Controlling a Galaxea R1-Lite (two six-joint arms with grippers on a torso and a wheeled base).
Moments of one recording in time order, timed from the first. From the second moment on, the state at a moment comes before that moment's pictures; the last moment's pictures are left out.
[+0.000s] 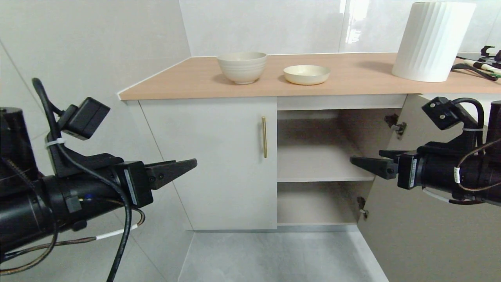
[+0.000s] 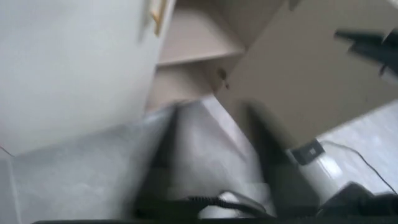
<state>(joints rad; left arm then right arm) -0.41 1.28 -0.69 -0.36 -0.21 -0.33 0.39 1.44 -0.74 -0.45 0.20 0.13</state>
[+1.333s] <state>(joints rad) -0.39 1.24 -0.71 -0.35 -0.21 -0.33 0.37 1.33 -0.75 -0.30 0.17 0.13</state>
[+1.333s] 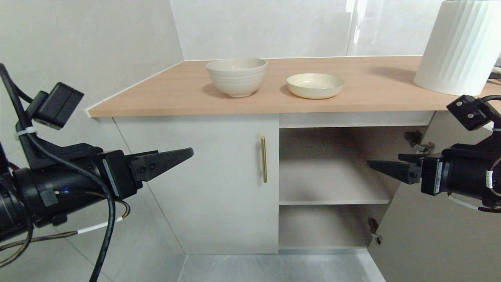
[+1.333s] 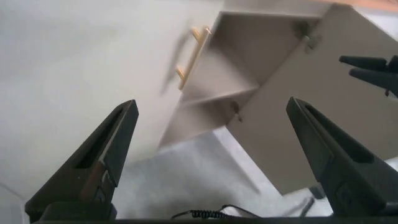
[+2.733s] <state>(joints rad) -0.37 1.24 -0.71 -0.36 -0.21 -0.33 0.37 1.28 -0.70 -0.33 0.18 0.13</state>
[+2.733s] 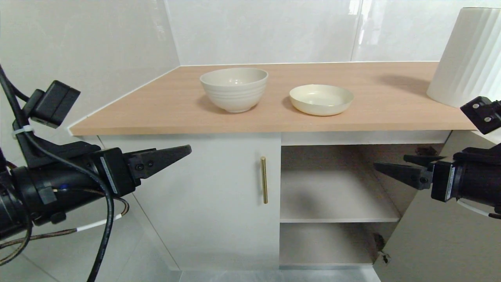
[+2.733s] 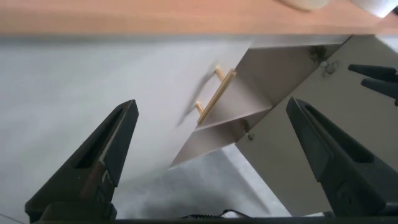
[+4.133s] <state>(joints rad) -0.32 1.68 -1.50 0.32 0.07 -0.33 0.38 1.63 -1.35 0.21 -0.11 0.34</state>
